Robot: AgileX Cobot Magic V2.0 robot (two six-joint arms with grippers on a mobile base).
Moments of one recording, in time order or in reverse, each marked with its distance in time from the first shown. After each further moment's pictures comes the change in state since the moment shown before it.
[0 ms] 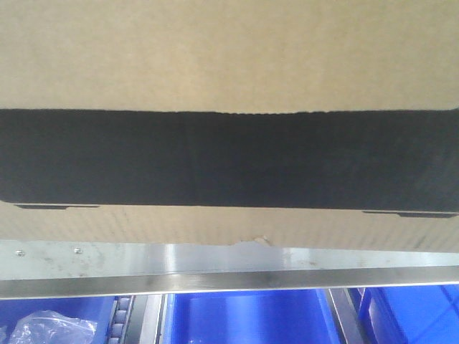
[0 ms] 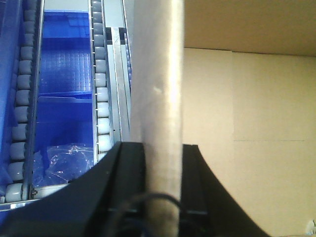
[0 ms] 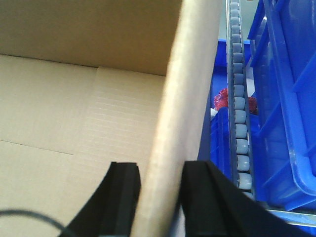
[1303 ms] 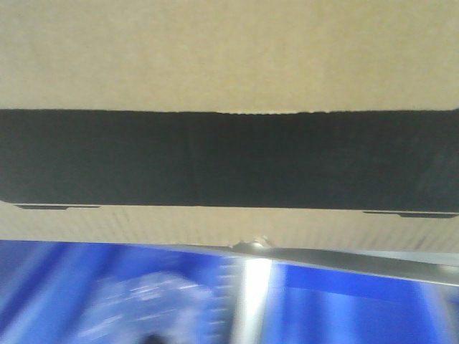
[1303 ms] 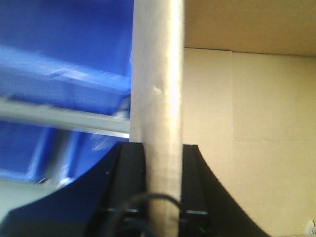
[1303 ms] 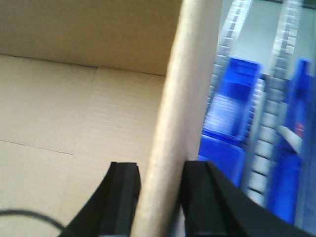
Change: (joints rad) left arm 0.000 0.000 0.000 -0.002 0.000 0.000; right arm 0.000 0.000 0.000 0.000 0.000 0.000
